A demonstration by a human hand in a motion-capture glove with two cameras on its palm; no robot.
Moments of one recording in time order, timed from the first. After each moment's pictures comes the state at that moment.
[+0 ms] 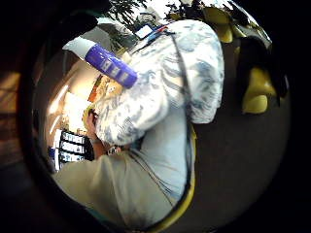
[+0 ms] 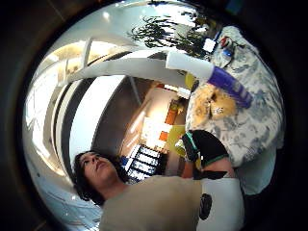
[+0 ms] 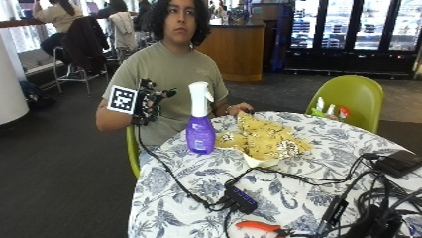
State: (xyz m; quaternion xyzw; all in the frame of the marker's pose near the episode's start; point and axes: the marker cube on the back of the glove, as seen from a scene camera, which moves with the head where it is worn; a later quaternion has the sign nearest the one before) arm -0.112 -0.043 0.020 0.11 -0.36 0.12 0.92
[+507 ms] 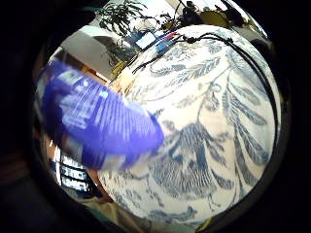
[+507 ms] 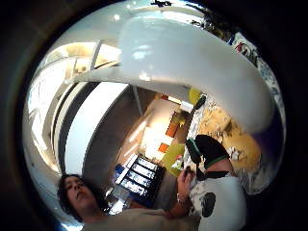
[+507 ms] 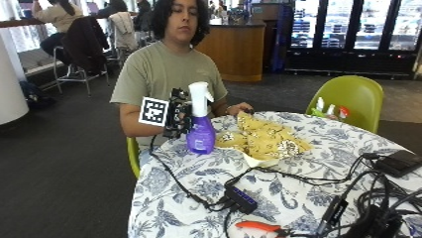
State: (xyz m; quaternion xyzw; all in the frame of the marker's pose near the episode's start) arm -0.142 -0.167 0.089 0.16 -0.37 0.13 0.91
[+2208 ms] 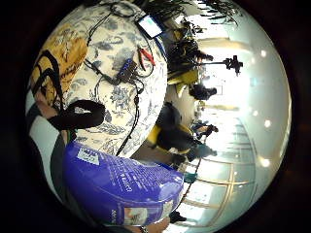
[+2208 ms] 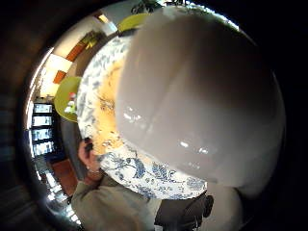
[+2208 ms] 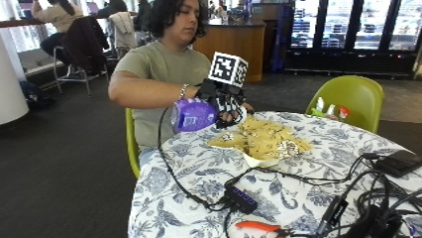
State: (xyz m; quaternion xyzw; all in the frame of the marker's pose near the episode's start) arm -0.209 -0.314 0.073 -0.18 0.32 -0.14 0.92
